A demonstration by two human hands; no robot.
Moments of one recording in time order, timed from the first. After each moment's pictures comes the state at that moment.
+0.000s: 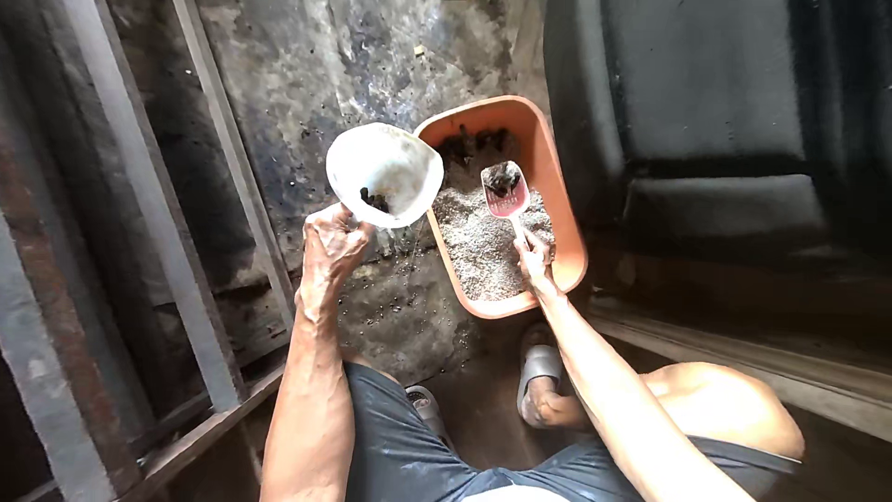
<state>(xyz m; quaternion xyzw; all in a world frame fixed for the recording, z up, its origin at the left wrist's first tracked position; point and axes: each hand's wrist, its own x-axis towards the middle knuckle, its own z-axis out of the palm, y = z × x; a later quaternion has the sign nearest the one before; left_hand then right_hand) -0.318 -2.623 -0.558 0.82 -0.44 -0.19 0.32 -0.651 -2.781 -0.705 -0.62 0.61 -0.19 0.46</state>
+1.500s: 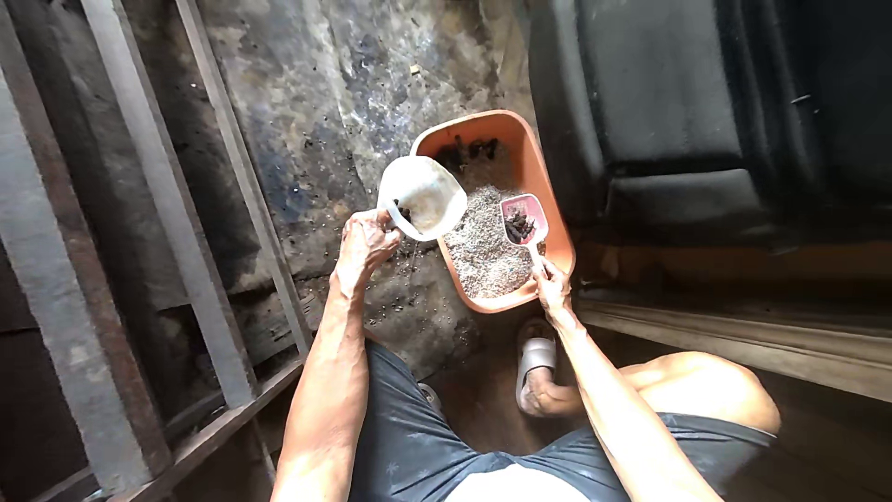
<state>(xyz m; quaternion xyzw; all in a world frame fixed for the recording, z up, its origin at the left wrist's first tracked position) -0.314 -2.637 -0.593 0.79 -0.50 -0.27 0.25 -0.700 -2.728 -0.652 -0.61 0.65 -0.18 0.41</state>
